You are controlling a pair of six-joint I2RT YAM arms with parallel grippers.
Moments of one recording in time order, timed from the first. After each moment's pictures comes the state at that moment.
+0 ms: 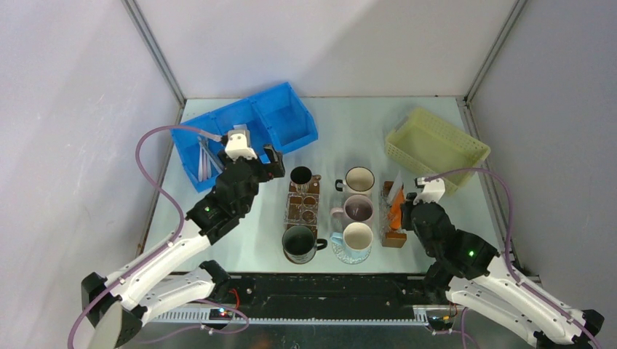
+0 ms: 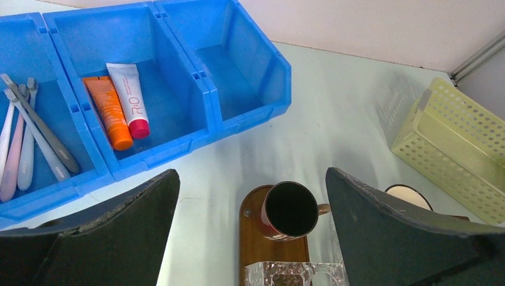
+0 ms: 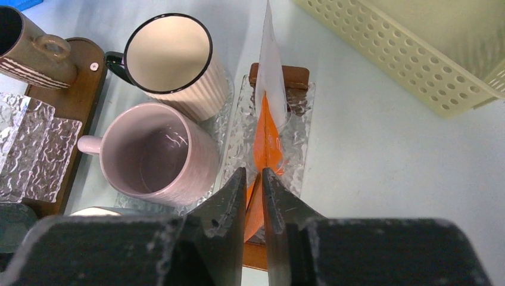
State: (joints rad) left arm -0.72 0.90 0.77 -0.05 -0.60 -0.38; right arm 0.86 0.51 0.56 -0.62 0.64 0.48
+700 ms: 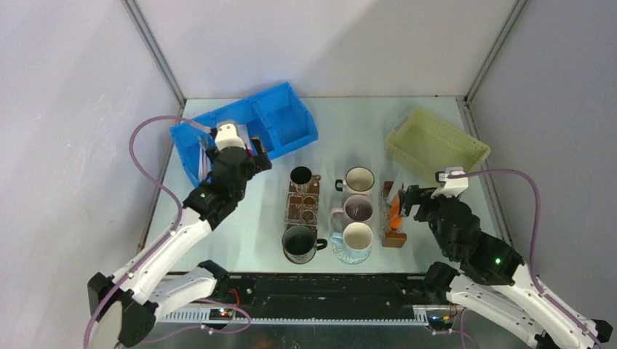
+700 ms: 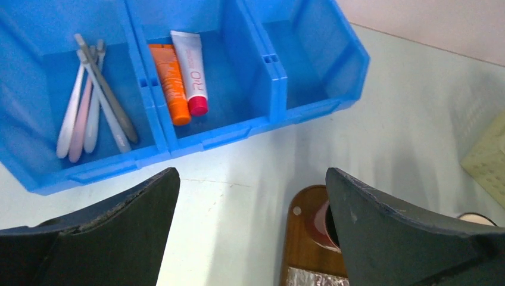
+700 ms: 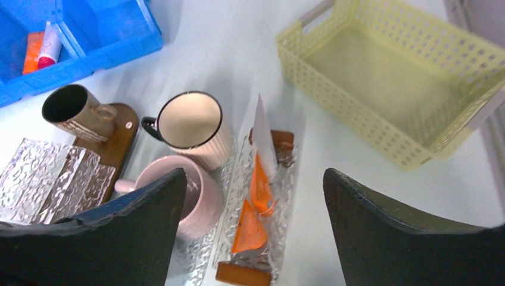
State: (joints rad) left arm -0.56 0.96 0.83 -0.22 -0.58 -0.43; right arm 0.88 0.45 0.70 -0.61 0.69 0.36
